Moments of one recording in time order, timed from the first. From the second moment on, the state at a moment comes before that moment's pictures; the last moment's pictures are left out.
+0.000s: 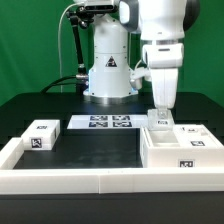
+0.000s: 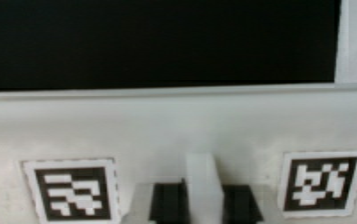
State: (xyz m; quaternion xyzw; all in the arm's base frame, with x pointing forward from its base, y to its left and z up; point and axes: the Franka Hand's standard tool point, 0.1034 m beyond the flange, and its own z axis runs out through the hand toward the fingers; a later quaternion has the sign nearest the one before) arm 0.418 0.088 0.050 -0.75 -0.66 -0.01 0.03
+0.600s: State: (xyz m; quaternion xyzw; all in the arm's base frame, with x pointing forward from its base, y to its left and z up) arm 0.438 0.072 0.062 -0.76 -0.65 -0.01 0.02
